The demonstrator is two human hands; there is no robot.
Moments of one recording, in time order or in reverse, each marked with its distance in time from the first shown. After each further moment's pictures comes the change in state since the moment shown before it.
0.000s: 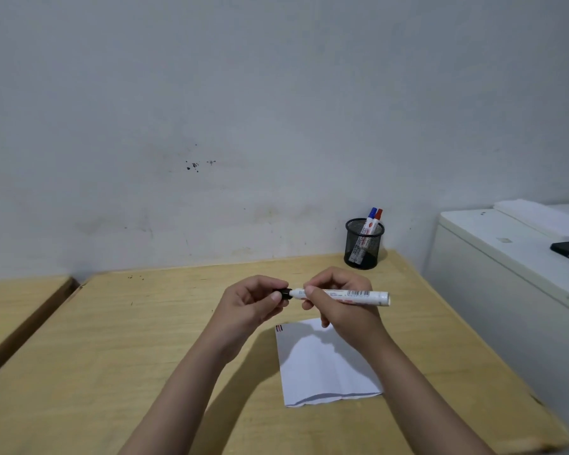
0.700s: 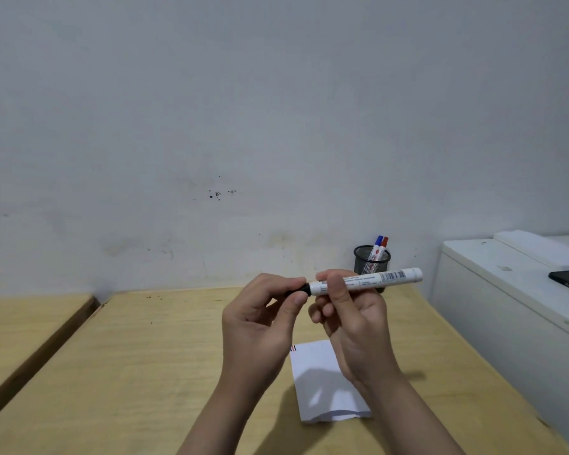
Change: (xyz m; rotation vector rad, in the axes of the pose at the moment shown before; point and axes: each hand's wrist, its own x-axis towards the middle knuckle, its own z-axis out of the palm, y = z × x) left_hand -0.058 0.053 0.040 0.249 0.287 0.746; right_hand -0.029 -0.057 0.044 0.629 0.031 -0.134
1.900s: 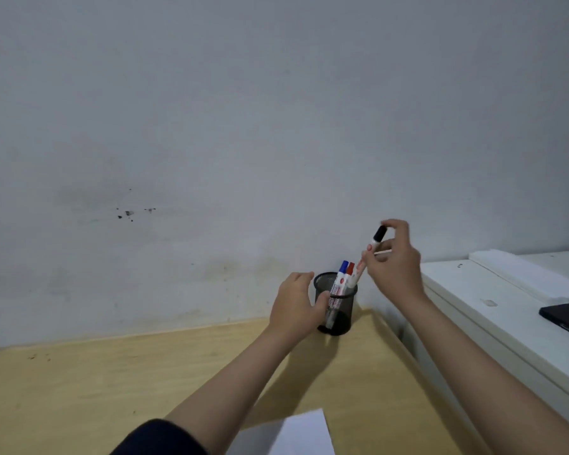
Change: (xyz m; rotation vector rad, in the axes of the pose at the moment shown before) left_hand 0.107 -0.203 0.163 0.603 -0.444 -0.234; right_hand 0.211 -0.032 -0.205 -1.199 0.372 -0.261
